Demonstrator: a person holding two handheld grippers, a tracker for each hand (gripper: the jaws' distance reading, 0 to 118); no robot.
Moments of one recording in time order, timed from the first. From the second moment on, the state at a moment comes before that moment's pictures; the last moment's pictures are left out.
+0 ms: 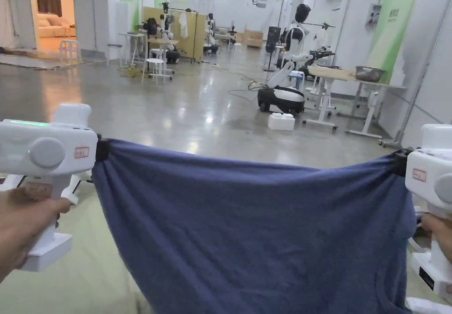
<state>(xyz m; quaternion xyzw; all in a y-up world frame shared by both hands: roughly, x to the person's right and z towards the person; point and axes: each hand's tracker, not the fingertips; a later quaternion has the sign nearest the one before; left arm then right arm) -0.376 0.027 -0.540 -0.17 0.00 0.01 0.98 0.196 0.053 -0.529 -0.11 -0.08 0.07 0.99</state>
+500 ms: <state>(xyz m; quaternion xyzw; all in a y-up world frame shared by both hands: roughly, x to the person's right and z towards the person) -0.353 0.143 -0.619 -0.13 0.02 -0.03 0.99 0.194 0.165 -0.586 -0.05 -0.11 0.07 0.99</state>
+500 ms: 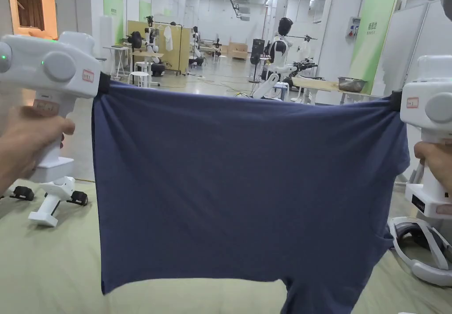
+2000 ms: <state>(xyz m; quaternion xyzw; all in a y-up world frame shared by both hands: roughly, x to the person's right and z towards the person) -0.390 -0.116 -0.343 -0.20 0.00 0.01 0.98 0.175 -0.097 -0.302 -0.19 -0.08 0.12 0.97</state>
